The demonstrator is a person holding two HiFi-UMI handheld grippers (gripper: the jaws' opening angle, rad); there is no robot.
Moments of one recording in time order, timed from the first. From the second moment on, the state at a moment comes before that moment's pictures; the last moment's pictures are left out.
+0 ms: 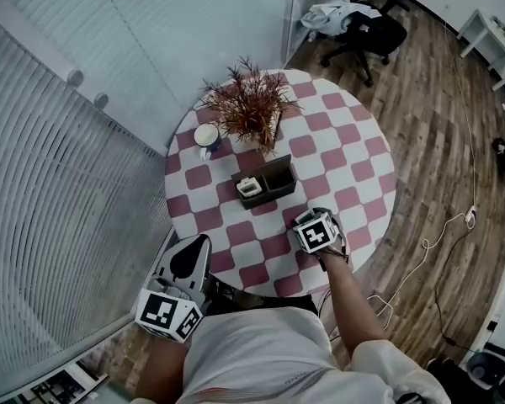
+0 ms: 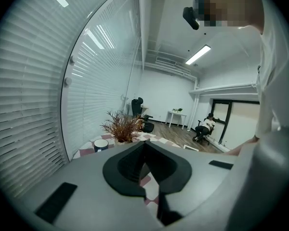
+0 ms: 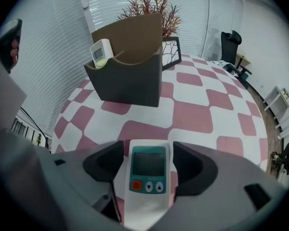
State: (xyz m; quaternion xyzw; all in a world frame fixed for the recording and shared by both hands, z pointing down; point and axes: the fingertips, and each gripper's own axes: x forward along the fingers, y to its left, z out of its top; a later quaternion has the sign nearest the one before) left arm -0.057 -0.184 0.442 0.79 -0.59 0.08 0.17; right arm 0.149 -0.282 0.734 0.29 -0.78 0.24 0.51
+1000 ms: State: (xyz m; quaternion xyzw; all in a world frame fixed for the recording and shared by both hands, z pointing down) left arm -0.080 -0.175 0.453 0.79 -0.58 0.05 0.19; right arm 0.113 -0.336 0.562 0.36 -0.88 0.24 0.19
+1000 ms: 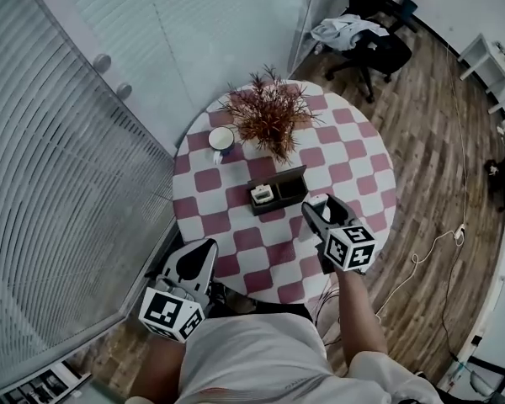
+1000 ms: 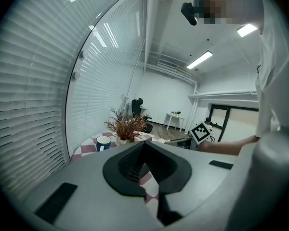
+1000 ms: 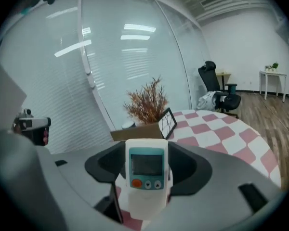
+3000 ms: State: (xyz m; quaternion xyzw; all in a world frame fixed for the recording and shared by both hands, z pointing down) left arm -0.113 -0.164 0.471 0.79 -0.57 0.05 0.23; right arm 0.071 -0.352 0.512 0.42 -0.90 0.07 0.12
